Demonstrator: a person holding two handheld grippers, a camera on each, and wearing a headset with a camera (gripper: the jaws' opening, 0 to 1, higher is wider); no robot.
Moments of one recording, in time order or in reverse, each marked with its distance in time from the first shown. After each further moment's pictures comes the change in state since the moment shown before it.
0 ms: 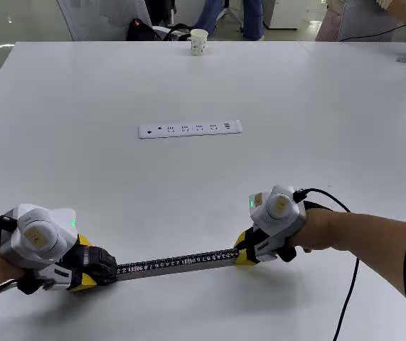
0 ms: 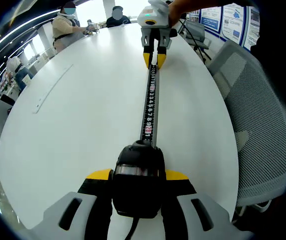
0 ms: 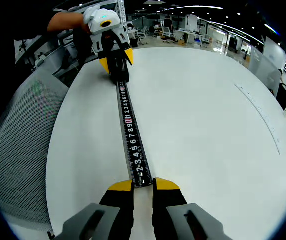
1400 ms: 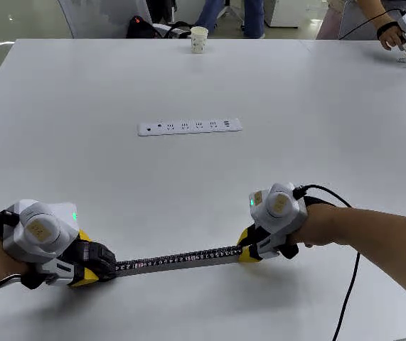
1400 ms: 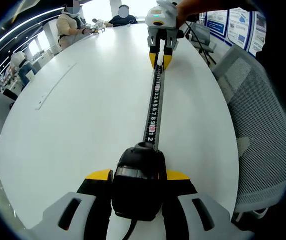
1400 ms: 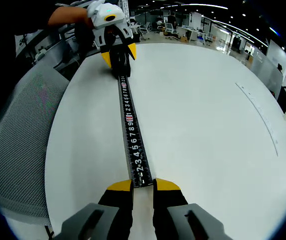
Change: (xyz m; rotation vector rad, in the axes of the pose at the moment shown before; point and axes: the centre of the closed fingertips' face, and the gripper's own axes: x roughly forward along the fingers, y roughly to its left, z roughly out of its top) left arm 0.002 0.004 0.004 -0.050 -0.001 0.015; right arm -0.004 -0.001 -0.007 -0.027 0.049 -0.005
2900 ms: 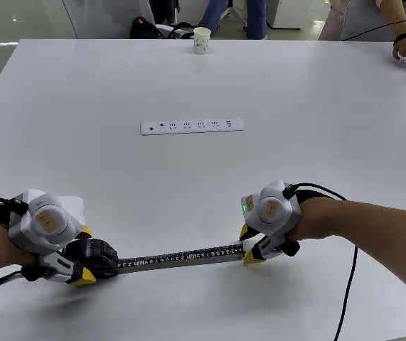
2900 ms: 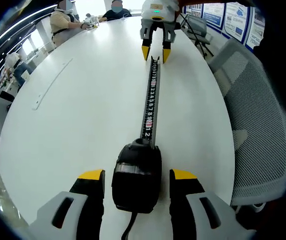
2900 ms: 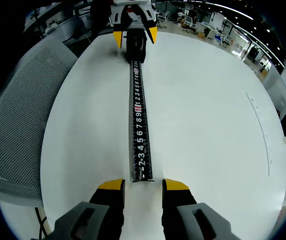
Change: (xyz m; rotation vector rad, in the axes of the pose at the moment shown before) left arm -0.010 -0.004 -0.005 0.032 0.075 -0.019; right arm -0.004 0.001 -0.007 -0.174 0.147 -0.020
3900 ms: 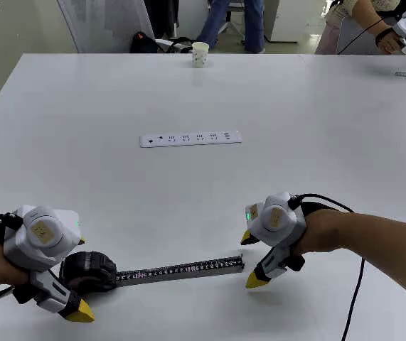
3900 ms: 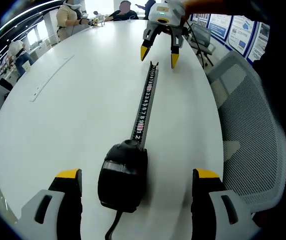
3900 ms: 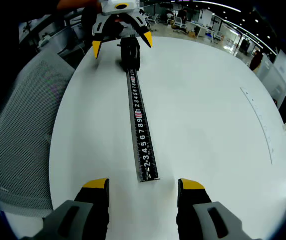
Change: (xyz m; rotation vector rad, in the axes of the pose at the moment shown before) left arm -0.003 -0.013 0.001 -0.095 -0.032 -0.055; right arm -0.010 0.008 0.006 0.106 -0.054 0.008
